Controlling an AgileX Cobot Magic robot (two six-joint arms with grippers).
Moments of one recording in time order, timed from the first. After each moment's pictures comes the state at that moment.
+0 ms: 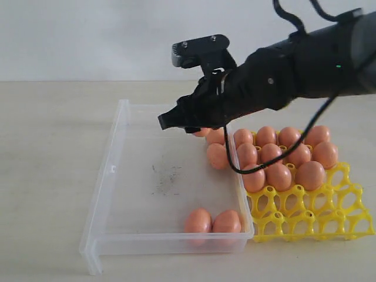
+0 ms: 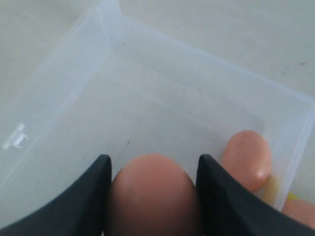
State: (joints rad) left arm 0.12 0.00 0.00 -0.08 0.08 -0.05; right arm 0.65 1.78 -1.14 0.01 0.20 0.09
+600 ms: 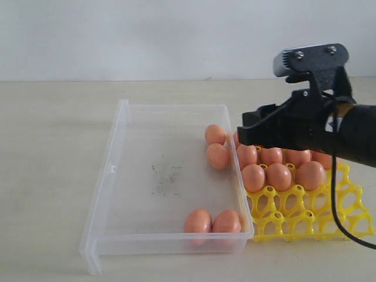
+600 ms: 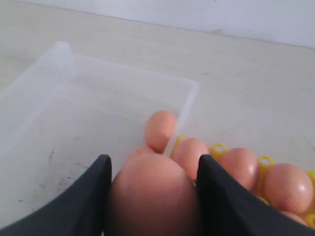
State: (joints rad) left arm 0.12 0.00 0.00 -0.08 0.08 -0.05; right arm 0.51 1.39 -0.59 0.03 -0.23 0.09
